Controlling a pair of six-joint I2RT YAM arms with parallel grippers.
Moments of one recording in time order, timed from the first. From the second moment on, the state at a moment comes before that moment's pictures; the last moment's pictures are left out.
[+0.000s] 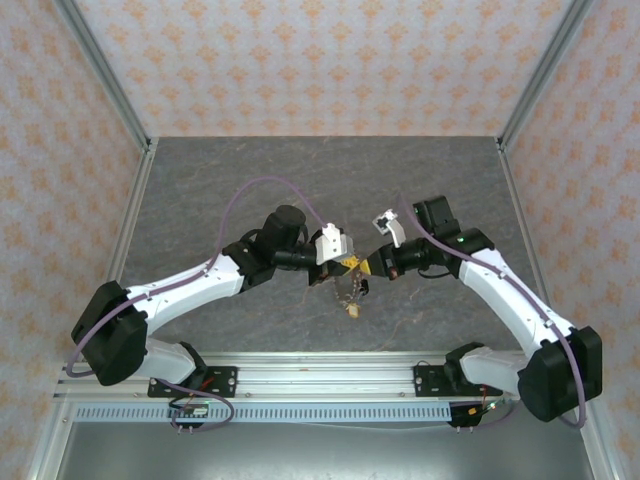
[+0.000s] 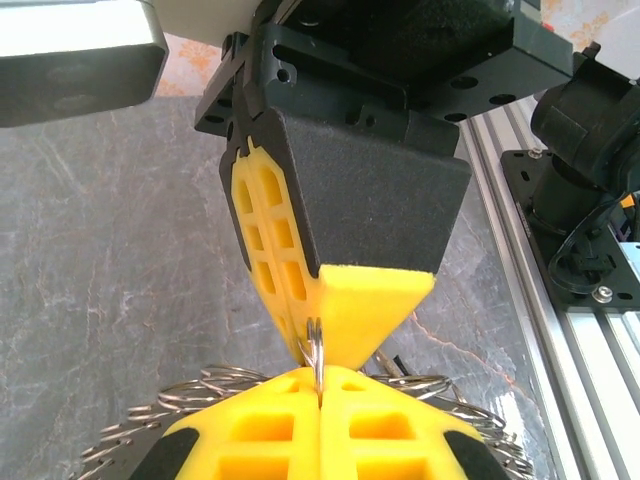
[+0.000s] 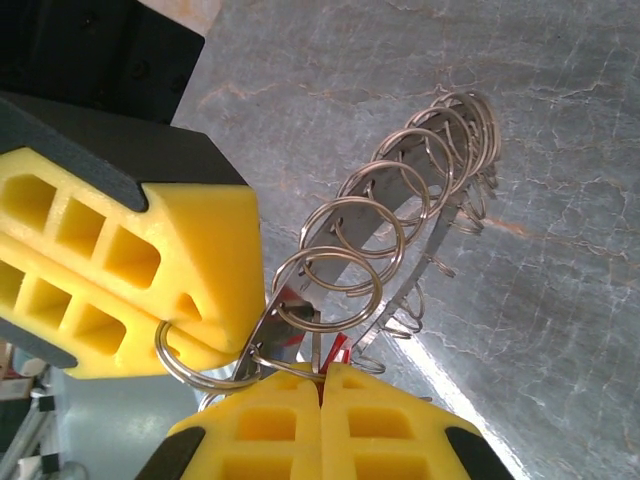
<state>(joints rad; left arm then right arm) -0.74 1.39 0.91 -0.01 0.61 0.37 0.36 1.16 0.91 -0.74 -0.86 0.05</state>
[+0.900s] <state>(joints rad) -0.76 1.38 0.93 -0.09 0.51 0.43 0.31 1.12 0.95 -0.82 -0.87 0.14</state>
